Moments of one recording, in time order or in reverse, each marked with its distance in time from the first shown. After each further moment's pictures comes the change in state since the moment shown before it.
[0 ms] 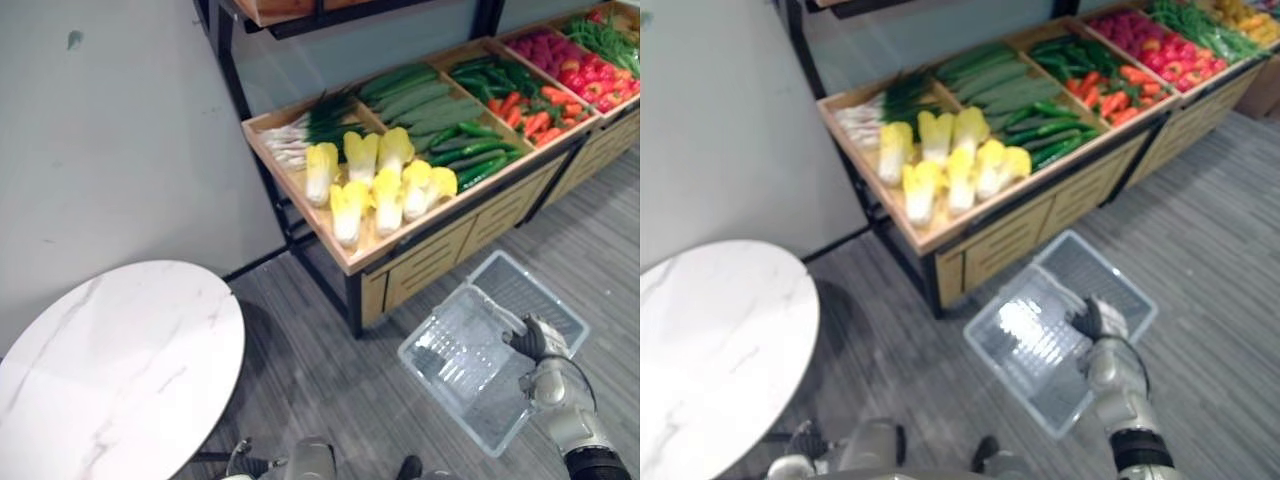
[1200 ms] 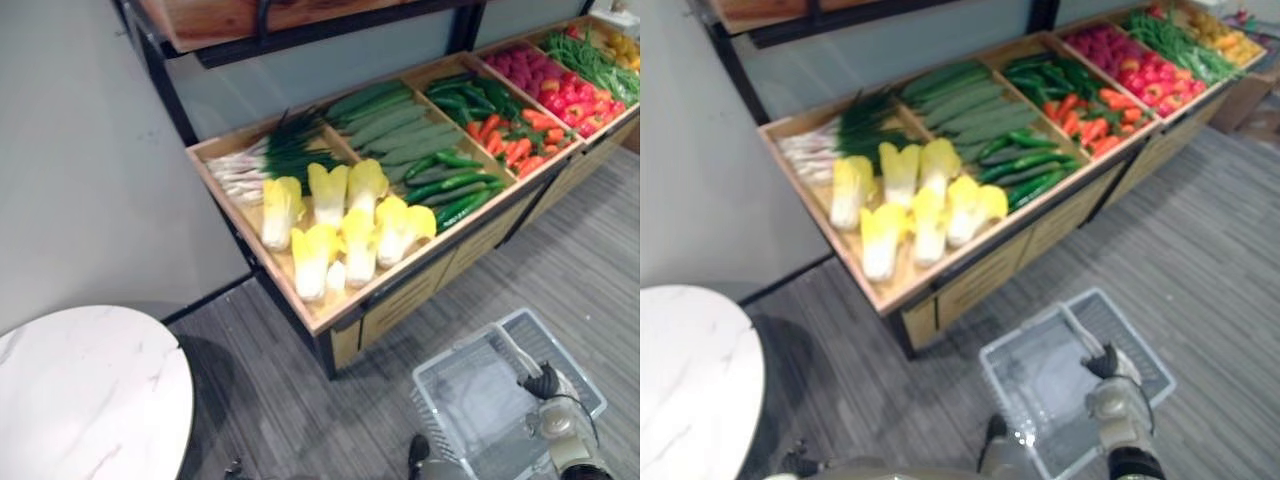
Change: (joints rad) left arm 0.029 0.015 0.017 0.043 0.009 -0.003 -0.005; right arm 0.009 0.066 -0.131 0.266 0.038 0.034 0.003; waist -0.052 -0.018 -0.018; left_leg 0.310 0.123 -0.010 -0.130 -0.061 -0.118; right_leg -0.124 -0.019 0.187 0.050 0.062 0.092
